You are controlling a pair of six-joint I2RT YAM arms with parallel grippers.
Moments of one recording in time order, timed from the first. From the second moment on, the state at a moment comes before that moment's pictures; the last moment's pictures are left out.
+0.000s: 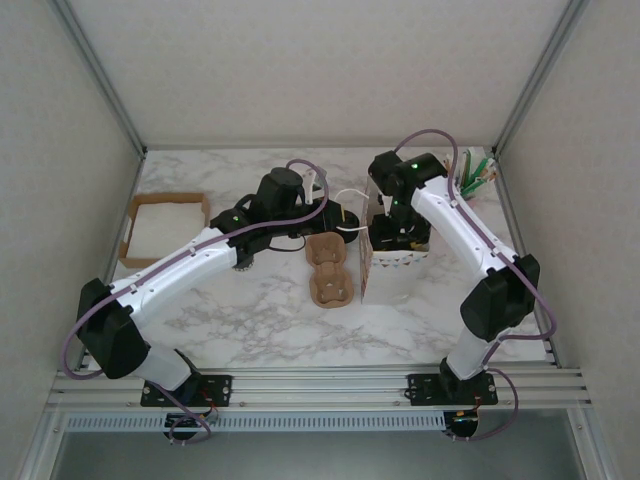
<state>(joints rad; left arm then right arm) -0.72 1.49 1.32 -0.32 0.25 -0.79 0.52 1.71 1.73 -1.56 0.05 0.31</state>
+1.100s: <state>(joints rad) -0.72 1.49 1.32 -0.32 0.25 -0.79 0.55 1.71 1.69 -1.52 0.06 0.35</state>
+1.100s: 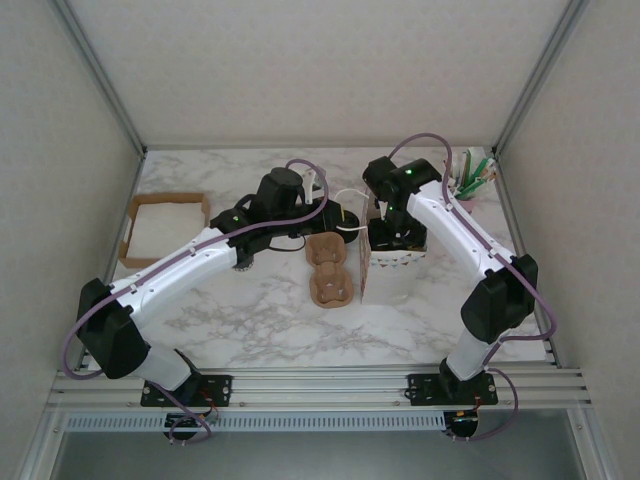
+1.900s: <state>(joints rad) -0.72 1.49 1.32 -0.32 0.25 -0.79 0.55 1.71 1.67 -1.51 0.05 0.35</state>
